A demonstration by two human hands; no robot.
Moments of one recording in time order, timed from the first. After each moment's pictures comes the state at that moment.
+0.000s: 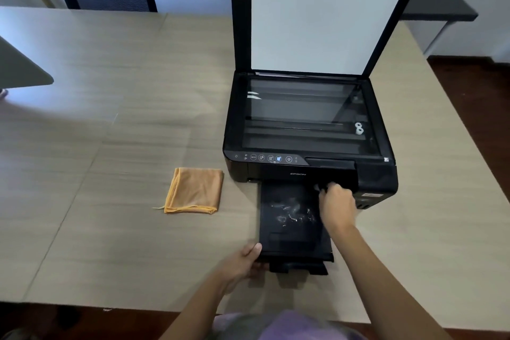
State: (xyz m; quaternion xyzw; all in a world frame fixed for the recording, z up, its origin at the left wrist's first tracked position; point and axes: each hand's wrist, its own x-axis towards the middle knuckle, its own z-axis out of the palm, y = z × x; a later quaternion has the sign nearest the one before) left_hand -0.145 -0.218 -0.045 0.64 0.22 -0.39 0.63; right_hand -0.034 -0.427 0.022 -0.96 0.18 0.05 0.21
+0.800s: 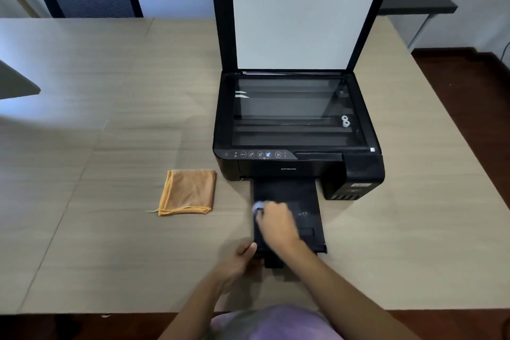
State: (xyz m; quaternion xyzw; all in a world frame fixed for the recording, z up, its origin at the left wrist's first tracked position) left_hand -0.150 -0.218 -0.045 0.64 0.21 -0.37 0.64; right_hand -0.078 -0.337 0.012 -0.95 0.05 0.18 0.25
